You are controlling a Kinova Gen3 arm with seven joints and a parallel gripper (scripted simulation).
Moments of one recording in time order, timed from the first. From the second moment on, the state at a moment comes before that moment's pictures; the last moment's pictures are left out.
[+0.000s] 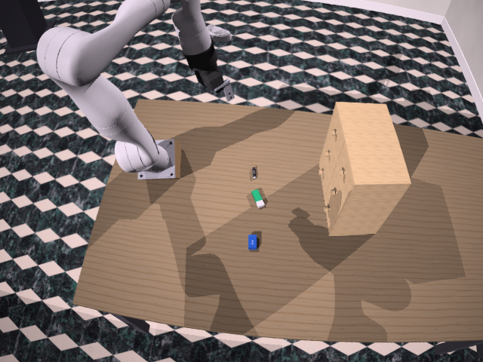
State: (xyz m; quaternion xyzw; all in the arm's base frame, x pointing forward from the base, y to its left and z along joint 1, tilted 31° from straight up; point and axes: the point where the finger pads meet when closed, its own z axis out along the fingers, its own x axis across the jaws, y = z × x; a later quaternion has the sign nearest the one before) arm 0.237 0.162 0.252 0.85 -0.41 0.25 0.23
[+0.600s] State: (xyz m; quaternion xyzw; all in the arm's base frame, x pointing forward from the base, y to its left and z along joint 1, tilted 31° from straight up) arm 0.323 0.041 0.311 0.67 -0.68 0.21 0.18
